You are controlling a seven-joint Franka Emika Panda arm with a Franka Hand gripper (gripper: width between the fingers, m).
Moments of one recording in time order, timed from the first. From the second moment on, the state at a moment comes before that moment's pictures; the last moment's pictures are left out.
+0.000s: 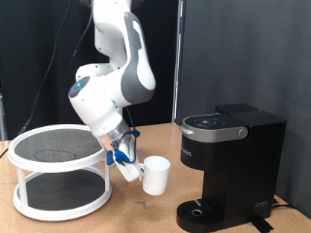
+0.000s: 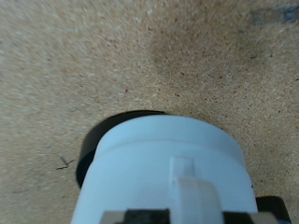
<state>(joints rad) 0.05 0.10 -0.26 -2.45 0.86 2.34 1.73</state>
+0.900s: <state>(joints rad) 0.10 0.20 -0.08 -2.47 1.23 2.57 1.52</state>
